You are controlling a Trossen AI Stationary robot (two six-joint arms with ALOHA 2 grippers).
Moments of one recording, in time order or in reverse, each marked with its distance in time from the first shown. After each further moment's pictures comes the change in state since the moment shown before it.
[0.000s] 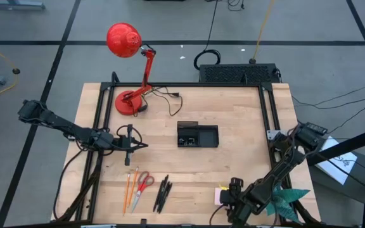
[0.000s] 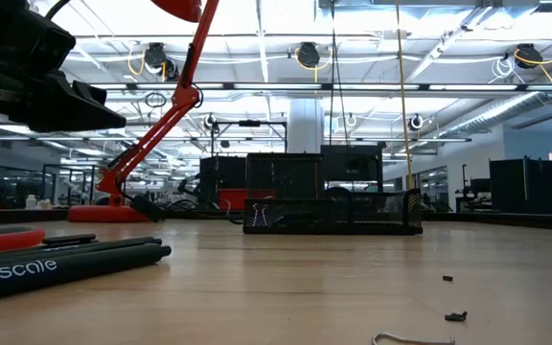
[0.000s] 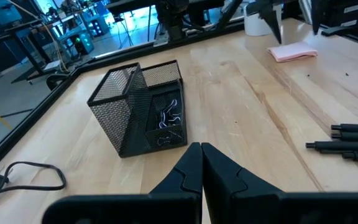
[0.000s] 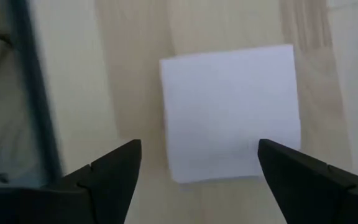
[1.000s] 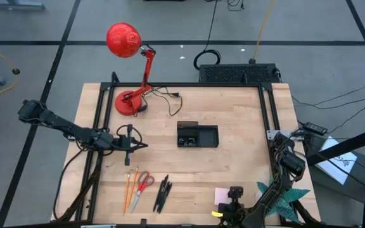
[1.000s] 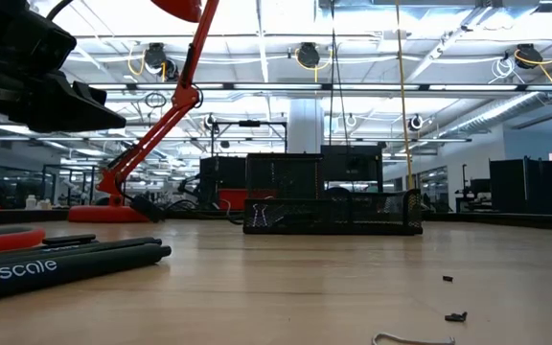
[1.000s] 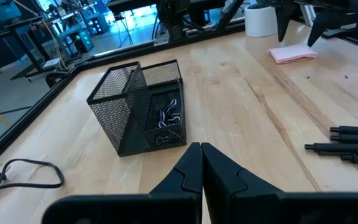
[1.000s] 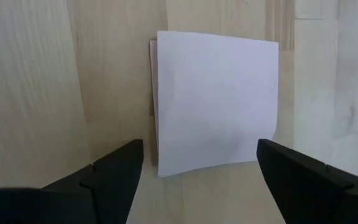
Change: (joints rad) left arm 0.000 0.000 0.000 0.000 0.000 -0.014; right arm 0.064 0.377 0.421 -0.582 0.195 -0.025
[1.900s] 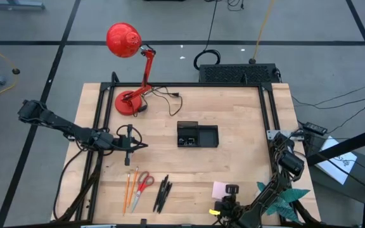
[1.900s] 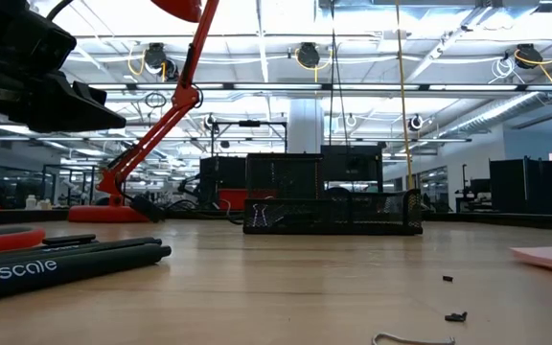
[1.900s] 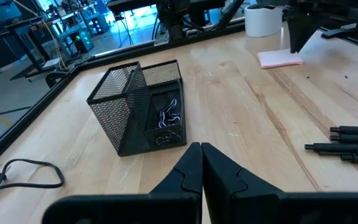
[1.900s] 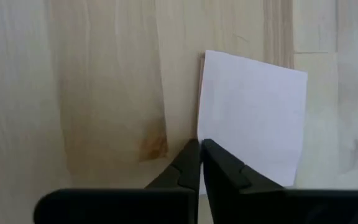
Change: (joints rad) left arm 0.000 0.000 0.000 0.000 0.000 -0.003; right arm -0.016 0.003 -0.075 0.098 0.009 -0.020
